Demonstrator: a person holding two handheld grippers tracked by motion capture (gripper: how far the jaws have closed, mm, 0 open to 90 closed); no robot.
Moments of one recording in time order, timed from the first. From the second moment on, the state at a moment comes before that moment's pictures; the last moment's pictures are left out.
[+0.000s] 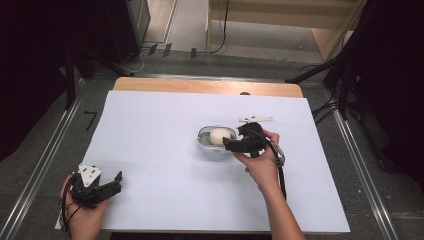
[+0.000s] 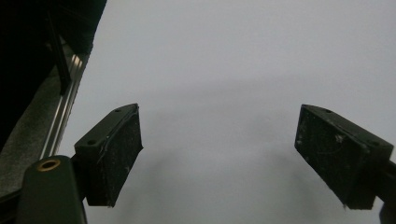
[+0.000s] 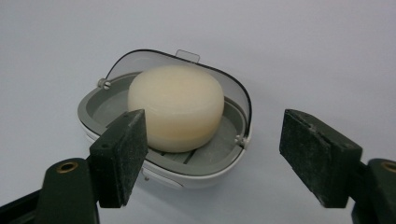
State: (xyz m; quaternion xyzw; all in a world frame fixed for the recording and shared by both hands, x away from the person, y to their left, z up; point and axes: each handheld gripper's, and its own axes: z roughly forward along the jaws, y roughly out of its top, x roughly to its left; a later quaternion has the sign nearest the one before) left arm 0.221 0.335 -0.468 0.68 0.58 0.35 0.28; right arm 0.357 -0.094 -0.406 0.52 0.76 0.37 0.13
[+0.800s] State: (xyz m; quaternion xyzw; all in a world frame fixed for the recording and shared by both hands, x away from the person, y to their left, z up) left arm 0.220 0.336 -0.468 0.68 0.58 0.35 0.29; right arm 0.335 -0.151 -0.430 0.55 0.74 0.37 0.14
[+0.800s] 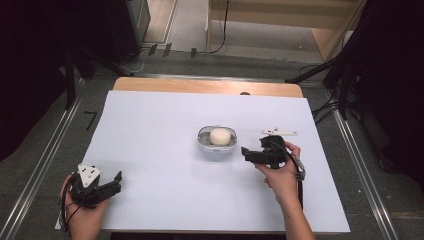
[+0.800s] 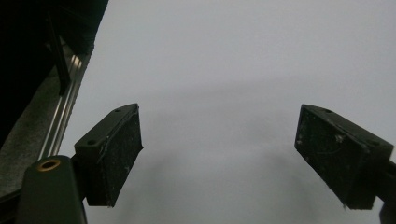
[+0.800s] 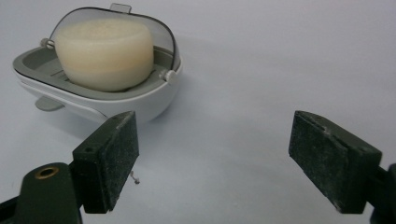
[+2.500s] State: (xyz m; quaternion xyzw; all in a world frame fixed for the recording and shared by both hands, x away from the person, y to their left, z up) left arm 0.219 0.336 -0.468 0.68 0.58 0.35 0.29; right arm 0.260 -0.290 -0.476 0.58 0.68 0.42 0.17
